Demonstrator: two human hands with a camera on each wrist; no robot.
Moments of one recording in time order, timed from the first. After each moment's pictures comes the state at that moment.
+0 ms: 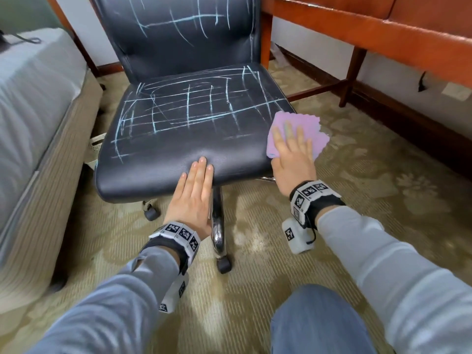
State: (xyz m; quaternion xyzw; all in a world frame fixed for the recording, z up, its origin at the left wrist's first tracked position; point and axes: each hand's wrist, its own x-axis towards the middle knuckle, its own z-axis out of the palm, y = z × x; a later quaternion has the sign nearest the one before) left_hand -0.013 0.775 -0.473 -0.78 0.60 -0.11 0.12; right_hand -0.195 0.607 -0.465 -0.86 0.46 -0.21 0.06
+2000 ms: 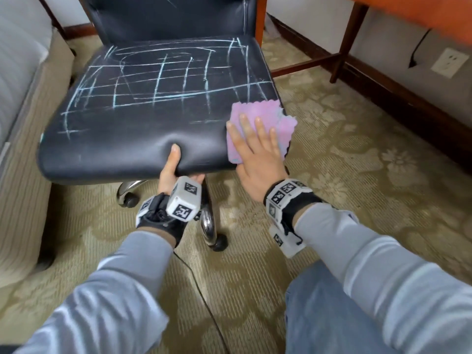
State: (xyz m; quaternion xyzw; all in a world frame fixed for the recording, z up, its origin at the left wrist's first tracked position) left_hand -0.005 0.789 -0.465 -0.38 0.01 0.55 -0.74; right_hand -0.159 0.695 -0.473 -0.91 0.37 -0.17 0.02
